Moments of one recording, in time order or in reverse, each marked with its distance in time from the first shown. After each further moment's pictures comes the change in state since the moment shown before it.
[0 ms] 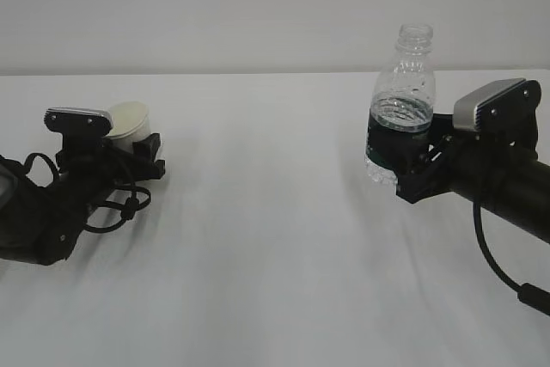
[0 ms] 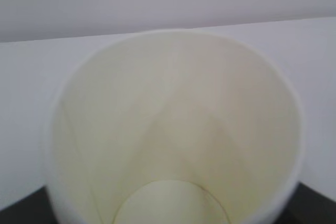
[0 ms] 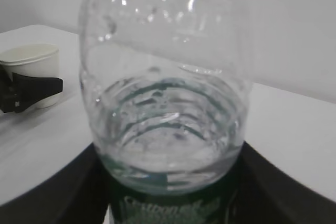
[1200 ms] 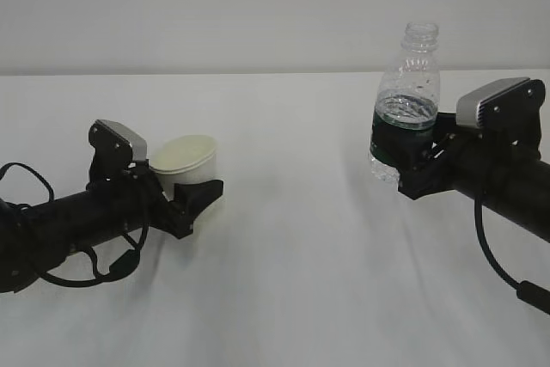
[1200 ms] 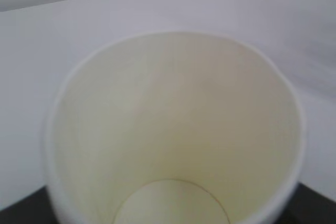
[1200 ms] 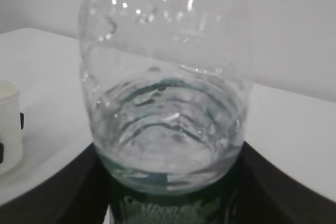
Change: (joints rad) left arm -0.036 -0.153 0.195 0.617 -0.007 -0.199; right arm 0.000 0.000 0.002 0.033 0.000 0.000
